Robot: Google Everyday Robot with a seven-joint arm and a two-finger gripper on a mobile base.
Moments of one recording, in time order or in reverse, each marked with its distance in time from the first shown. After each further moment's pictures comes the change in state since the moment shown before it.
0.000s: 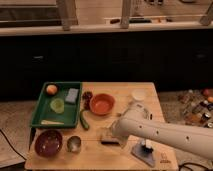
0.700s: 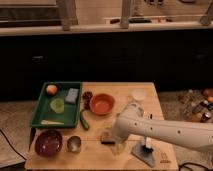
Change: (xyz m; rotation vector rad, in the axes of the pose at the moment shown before) arm 0.000 0.019 0.024 -0.098 0.004 0.394
